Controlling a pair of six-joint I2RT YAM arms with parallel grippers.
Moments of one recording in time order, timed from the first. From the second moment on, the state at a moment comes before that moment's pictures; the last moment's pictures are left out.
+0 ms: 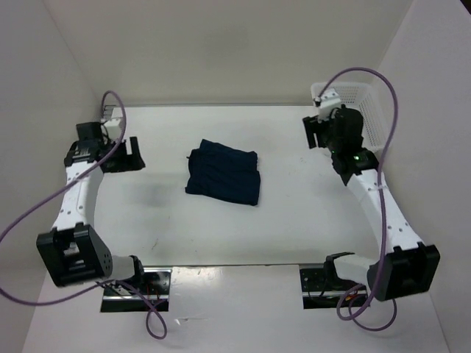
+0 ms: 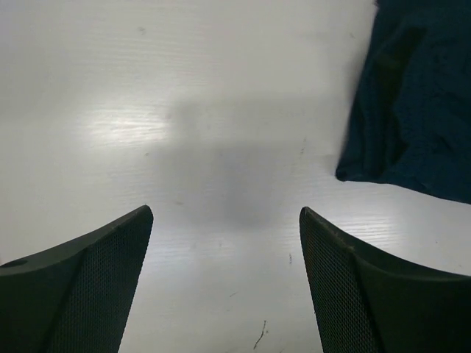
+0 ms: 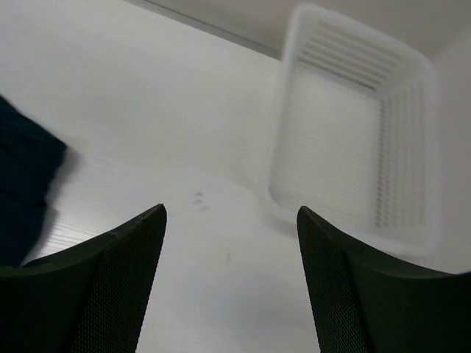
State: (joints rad) left arm 0.23 1.37 1.18 -0.69 0.30 0.07; right arm 0.19 1.23 1.16 -0.27 0.07 -0.27
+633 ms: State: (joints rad) left arm 0.41 1.11 0.99 -0.67 0.46 0.07; right arm 0.04 1.04 0.94 -0.35 -0.12 -0.19
